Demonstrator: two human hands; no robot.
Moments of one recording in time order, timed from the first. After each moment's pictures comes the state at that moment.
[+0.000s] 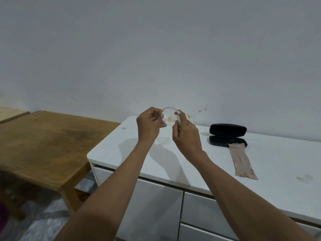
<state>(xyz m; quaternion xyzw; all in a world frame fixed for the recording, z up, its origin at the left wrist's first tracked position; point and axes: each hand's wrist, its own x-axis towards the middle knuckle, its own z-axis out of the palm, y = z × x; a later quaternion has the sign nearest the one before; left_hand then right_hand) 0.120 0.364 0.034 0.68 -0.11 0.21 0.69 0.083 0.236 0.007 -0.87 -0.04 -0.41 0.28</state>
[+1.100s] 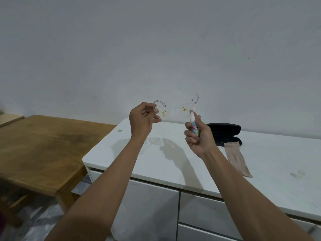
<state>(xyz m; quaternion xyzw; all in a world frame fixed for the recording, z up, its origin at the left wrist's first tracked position) 0.123 0.366 0.055 0.64 -0.13 0.20 0.73 0.066 0.177 0.020 -0.33 0.01 0.00 0.94</state>
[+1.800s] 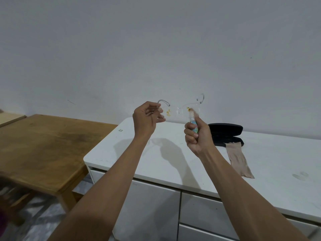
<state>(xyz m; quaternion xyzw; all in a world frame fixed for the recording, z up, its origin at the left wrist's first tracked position) 0.120 0.359 0.057 0.64 -0.15 0.19 0.73 0.073 0.186 0.026 -0.29 0.04 0.00 0.96</state>
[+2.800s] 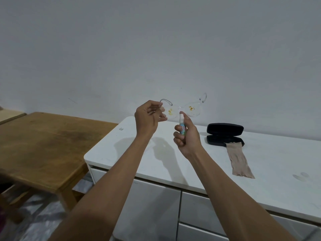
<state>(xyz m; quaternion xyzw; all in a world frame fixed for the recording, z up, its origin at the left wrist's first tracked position) 0.118 0.358 0.058 0.65 -0.13 0.20 0.72 0.081 0.223 0.019 -0.40 0.06 -0.03 0.92</state>
